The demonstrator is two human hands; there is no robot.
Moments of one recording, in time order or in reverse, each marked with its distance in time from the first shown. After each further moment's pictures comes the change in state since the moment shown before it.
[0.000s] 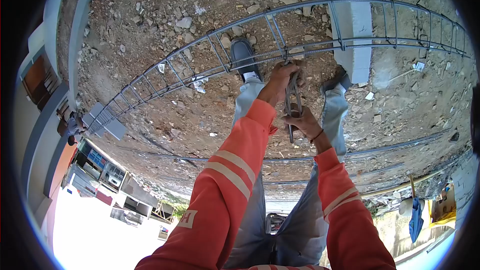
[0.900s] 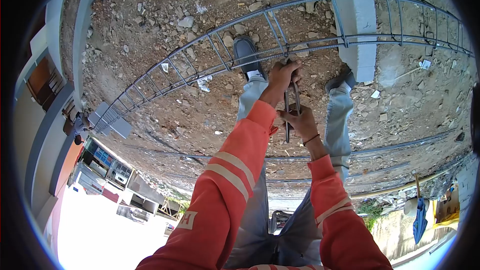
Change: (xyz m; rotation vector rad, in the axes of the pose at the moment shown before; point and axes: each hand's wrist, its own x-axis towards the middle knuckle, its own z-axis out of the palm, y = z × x) left_hand 0.008 -0.003 -0.016 0.216 0.042 -0.027; right_hand 0.005 0.005 0.028 0.152 -0.029 0.086
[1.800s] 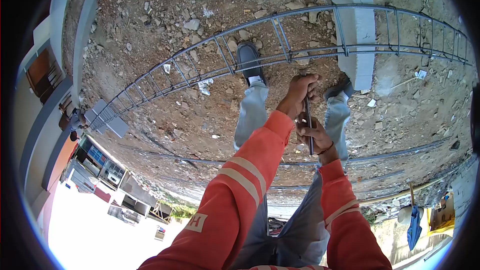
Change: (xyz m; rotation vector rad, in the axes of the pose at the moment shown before) left_hand -0.011 -0.016 0.038 -0.254 -0.184 -0.129; right_hand -0.027 0.019 -0.047 0.439 -0.337 -0.165
